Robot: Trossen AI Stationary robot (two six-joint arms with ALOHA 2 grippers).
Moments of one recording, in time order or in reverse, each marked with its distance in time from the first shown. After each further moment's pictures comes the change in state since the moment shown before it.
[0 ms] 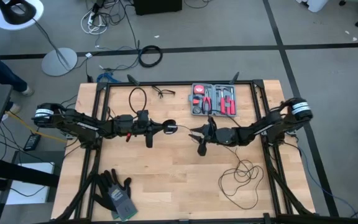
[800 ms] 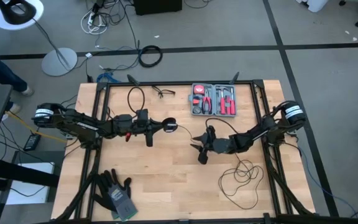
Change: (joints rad) left arm 0.000 0.000 -0.001 0.038 -0.026 0.005; right arm 0.098 0.146 0.008 0.000 0.063 0.150
